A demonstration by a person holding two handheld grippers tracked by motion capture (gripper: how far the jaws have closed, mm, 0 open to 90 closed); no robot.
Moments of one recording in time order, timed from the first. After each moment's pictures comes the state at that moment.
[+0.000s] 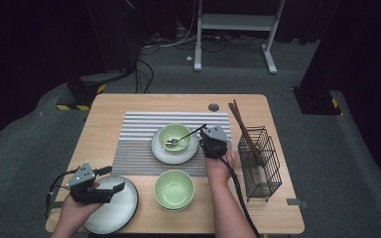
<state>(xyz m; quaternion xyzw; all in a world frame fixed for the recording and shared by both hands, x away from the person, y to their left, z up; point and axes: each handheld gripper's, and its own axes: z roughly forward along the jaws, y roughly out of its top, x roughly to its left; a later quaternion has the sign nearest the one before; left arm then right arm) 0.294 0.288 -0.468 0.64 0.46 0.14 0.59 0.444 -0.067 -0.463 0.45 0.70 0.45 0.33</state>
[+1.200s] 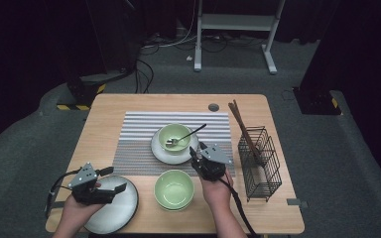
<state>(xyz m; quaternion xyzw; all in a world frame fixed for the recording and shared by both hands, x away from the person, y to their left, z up) 0.294 0.282 -0.469 0.64 0.46 0.14 0.59 0.370 -0.063 -0.450 0.41 0.71 0.49 0.29</state>
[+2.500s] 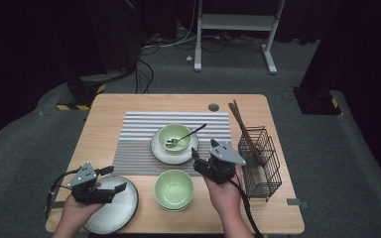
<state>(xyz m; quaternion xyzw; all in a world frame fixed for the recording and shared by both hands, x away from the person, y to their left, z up) 0.294 0.283 -0.466 0.64 0.46 0.14 0.60 0.348 -0.082 -0.403 0.41 0.70 0.50 0.29</state>
